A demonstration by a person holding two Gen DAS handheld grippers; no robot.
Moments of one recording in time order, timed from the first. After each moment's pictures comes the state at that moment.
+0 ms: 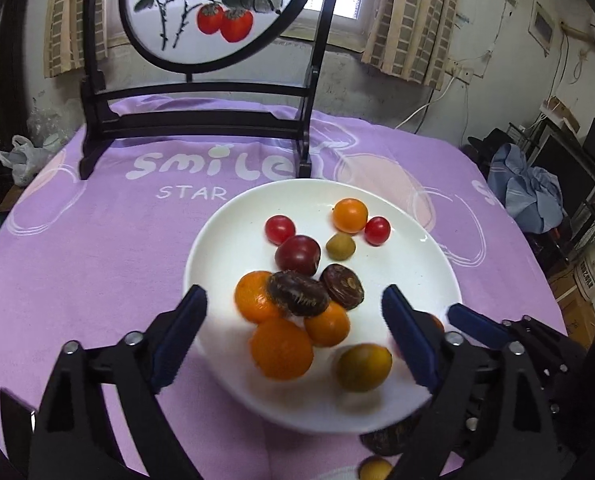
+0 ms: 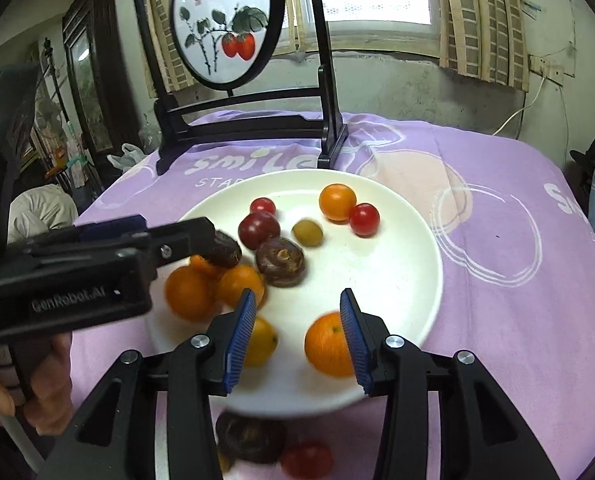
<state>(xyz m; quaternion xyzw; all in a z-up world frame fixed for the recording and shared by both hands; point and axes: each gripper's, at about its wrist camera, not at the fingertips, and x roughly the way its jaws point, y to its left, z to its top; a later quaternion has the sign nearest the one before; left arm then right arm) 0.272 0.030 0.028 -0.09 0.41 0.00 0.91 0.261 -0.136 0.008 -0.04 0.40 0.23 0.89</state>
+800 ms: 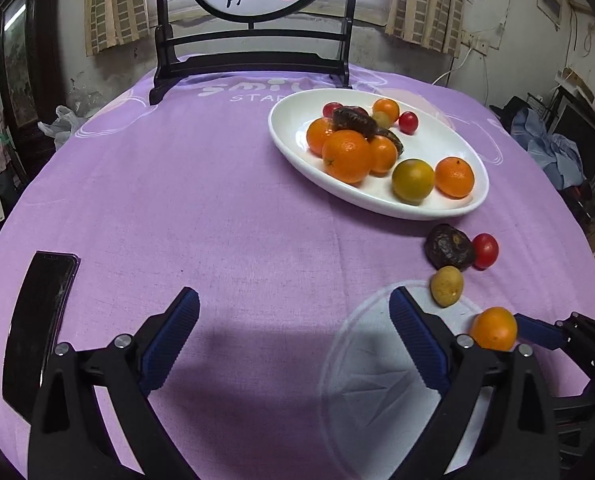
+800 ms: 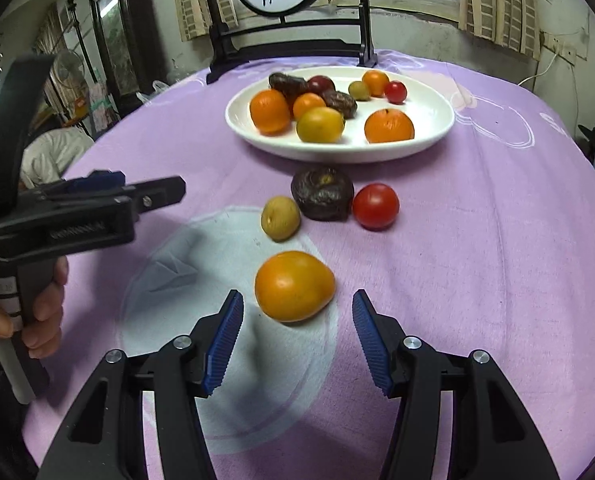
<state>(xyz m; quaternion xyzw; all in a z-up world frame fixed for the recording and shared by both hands) 0.130 0.046 -0.028 -0.07 0.43 0.05 0.90 0.127 -0.147 -0.039 -0.08 0.46 0.25 0.85</state>
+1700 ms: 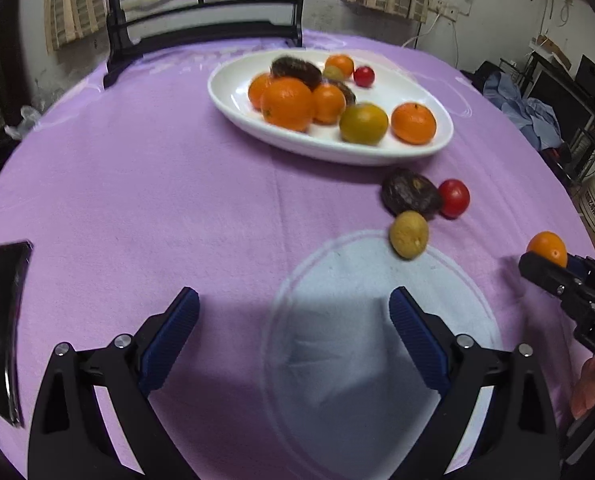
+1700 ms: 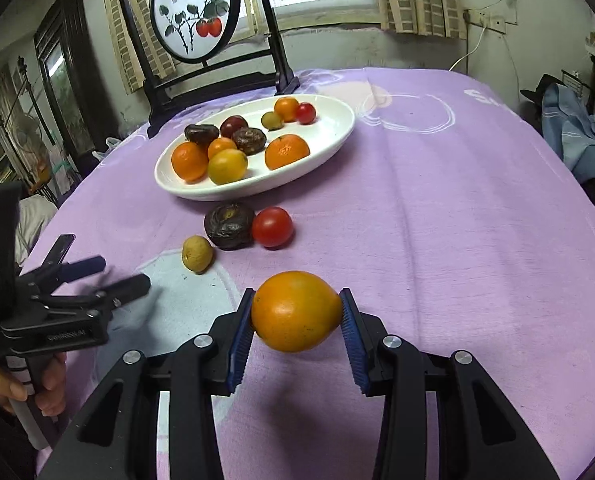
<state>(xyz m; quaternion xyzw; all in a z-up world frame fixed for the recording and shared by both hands) 0.133 0.010 -0.048 -0.06 0.48 -0.02 0.87 0.134 -0.213 -0.024 0.00 0.43 0.18 0.88</state>
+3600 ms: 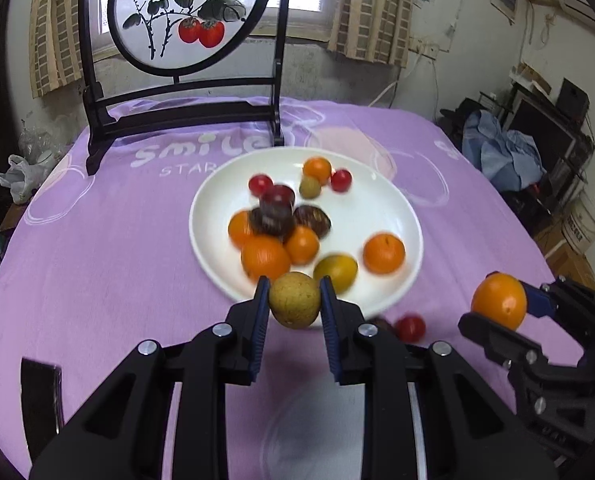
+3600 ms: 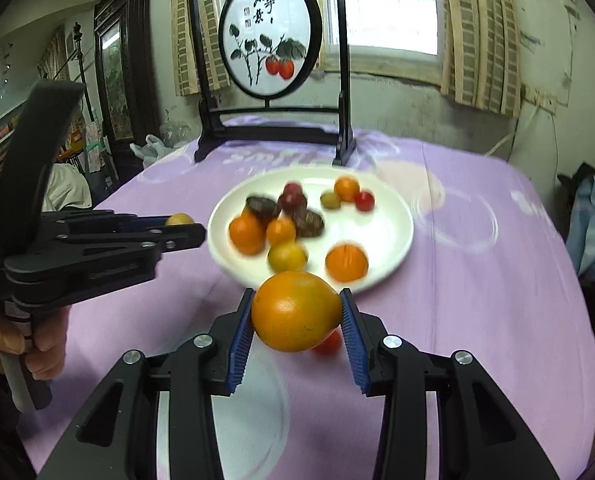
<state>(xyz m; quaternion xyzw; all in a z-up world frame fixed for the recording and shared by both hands) 0.207 0.016 0.041 -0.05 0.41 -0.04 0.91 0.181 -0.156 0.046 -0.07 0.36 0.25 0.90</state>
